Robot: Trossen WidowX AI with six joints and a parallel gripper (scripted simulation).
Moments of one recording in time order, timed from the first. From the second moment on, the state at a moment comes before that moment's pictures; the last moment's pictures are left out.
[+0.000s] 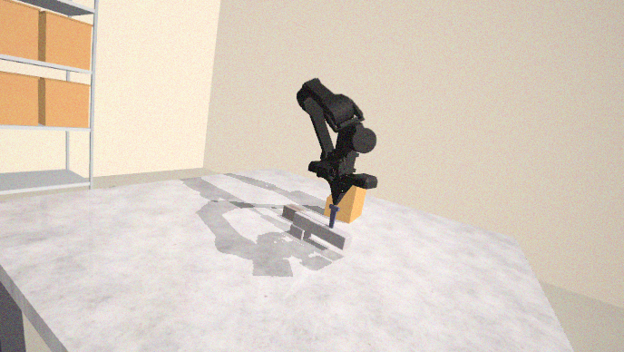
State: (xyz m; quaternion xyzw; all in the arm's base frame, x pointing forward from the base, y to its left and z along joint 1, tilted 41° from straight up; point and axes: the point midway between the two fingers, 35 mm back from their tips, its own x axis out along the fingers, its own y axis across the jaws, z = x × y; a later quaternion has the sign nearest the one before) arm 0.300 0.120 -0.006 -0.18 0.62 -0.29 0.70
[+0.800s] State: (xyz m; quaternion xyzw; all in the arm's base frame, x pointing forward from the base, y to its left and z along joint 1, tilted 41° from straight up) arm 0.303 0.116 -0.011 -0.18 0.62 -0.29 0.71
